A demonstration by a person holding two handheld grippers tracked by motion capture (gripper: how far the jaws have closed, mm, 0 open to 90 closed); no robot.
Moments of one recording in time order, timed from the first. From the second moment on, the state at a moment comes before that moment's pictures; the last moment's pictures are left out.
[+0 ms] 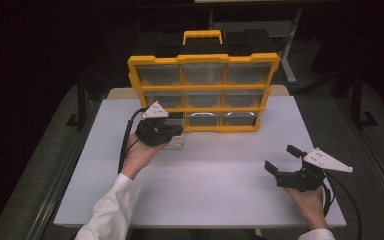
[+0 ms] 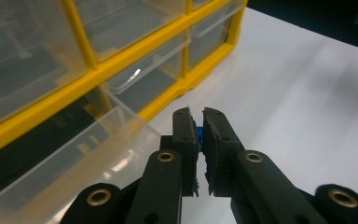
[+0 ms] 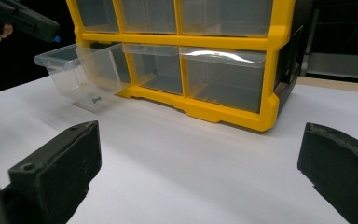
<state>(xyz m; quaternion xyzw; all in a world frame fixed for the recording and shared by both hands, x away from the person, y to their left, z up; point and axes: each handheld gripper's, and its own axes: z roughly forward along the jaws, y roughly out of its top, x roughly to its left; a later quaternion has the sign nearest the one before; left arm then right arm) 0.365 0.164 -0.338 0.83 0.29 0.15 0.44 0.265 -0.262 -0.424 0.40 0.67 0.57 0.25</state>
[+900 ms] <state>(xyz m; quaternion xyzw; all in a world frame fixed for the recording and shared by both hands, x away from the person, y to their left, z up) 0.392 0.192 -0.347 0.82 0.35 0.17 0.42 0.265 -0.260 -0.425 0.40 0.68 0.57 0.25</state>
